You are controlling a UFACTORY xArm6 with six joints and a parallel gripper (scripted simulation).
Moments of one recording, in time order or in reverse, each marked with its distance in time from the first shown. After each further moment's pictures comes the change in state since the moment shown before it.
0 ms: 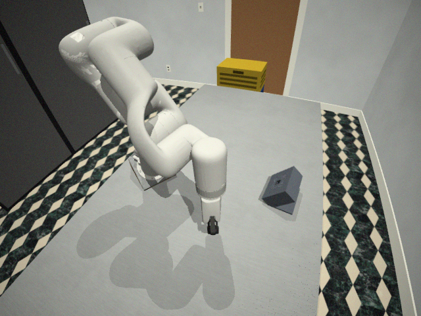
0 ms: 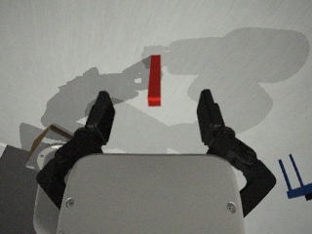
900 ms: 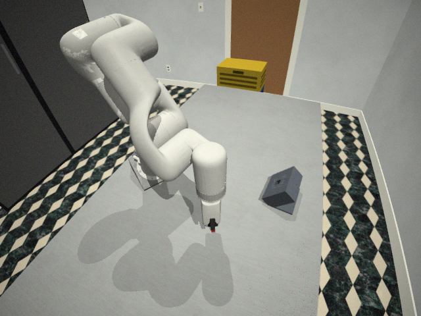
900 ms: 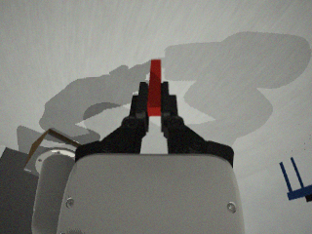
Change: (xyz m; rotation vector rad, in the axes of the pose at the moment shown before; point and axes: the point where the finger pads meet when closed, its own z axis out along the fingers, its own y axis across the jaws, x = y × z) arm 0.000 0.000 0.013 0.001 -0.001 0.000
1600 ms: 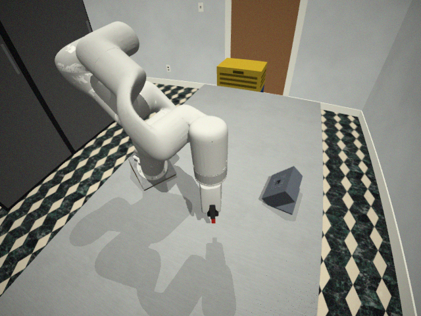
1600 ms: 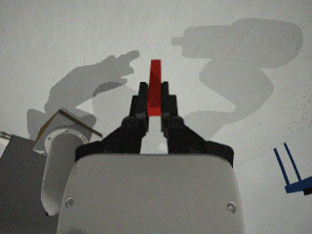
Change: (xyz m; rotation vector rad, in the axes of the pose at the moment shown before) arm 0.002 0.002 -0.065 -0.004 0.005 0.000
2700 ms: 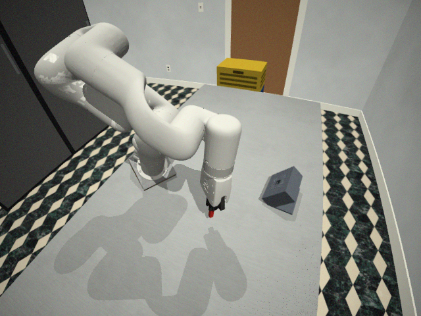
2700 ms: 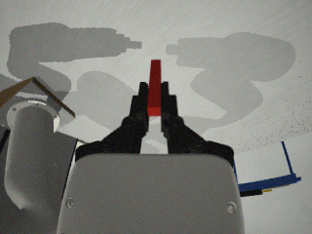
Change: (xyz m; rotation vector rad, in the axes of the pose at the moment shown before) arm 0.001 -0.031 0.016 0.007 -0.120 -0.377
